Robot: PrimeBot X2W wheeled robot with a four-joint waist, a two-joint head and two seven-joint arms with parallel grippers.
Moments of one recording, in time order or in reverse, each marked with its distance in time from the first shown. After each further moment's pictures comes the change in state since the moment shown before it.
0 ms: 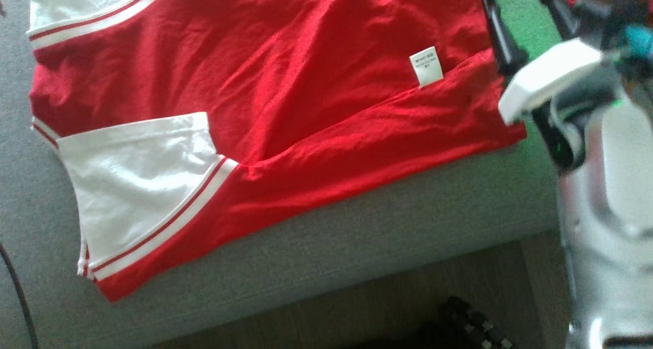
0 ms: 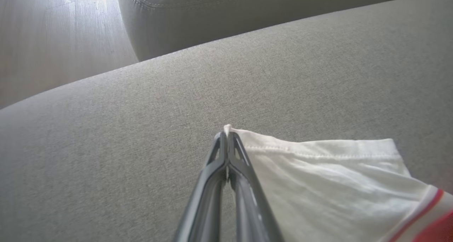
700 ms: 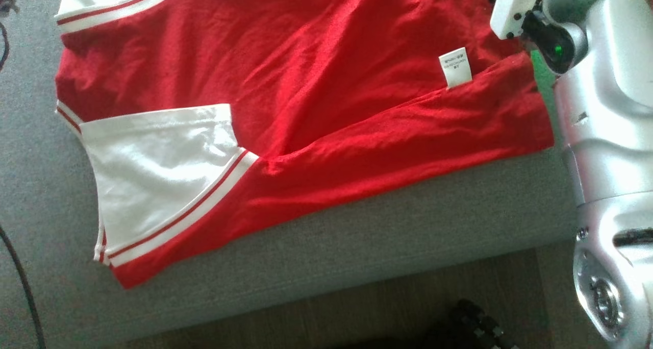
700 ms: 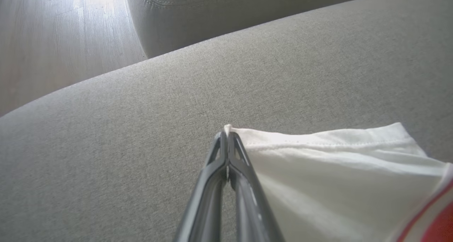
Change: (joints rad) left arm -0.029 0.007 -0.130 -0.010 -0.067 0.000 -0.057; right arm -0.430 -0.002 0.012 0.520 0.103 0.000 0.228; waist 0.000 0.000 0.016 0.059
